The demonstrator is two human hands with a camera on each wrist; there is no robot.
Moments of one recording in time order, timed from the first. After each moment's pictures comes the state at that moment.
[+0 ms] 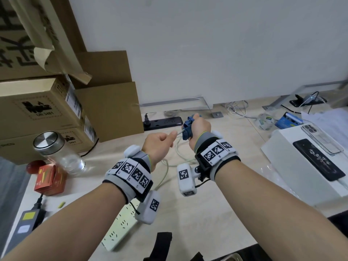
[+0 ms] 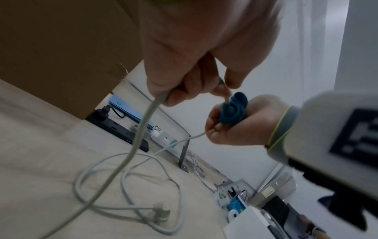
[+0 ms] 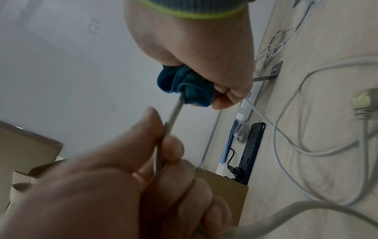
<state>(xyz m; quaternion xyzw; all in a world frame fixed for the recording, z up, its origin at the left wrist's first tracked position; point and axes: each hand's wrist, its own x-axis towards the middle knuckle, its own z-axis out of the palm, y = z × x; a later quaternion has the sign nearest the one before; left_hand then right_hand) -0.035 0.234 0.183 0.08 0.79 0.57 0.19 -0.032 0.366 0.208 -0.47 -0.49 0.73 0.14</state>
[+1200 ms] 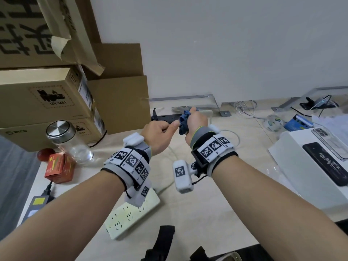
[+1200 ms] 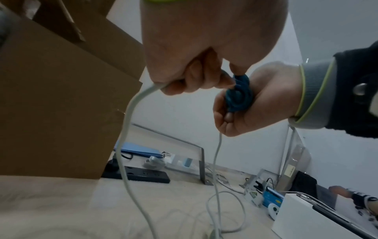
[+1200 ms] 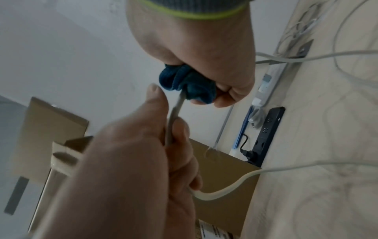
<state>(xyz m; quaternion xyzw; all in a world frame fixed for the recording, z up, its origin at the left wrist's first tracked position) -0.059 0.203 0.186 0.27 0.86 0.43 0.02 -0.047 0.330 0.213 -0.43 -0.55 0.71 0.11</state>
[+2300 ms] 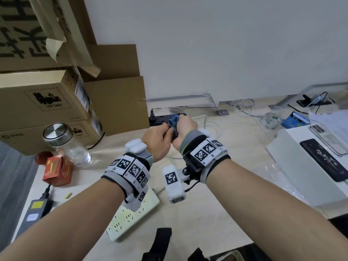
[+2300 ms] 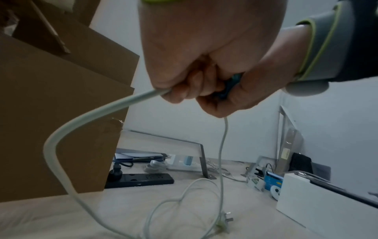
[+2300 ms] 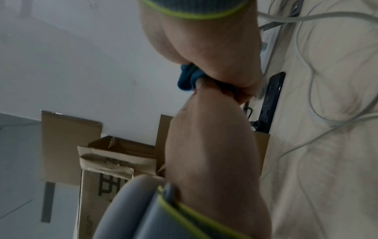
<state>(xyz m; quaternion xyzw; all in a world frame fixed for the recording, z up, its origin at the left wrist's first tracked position) -0.047 0.206 0.178 0.31 0.87 0.38 0.02 -0.038 0.308 0.221 -0.45 -0.43 0.78 0.04</state>
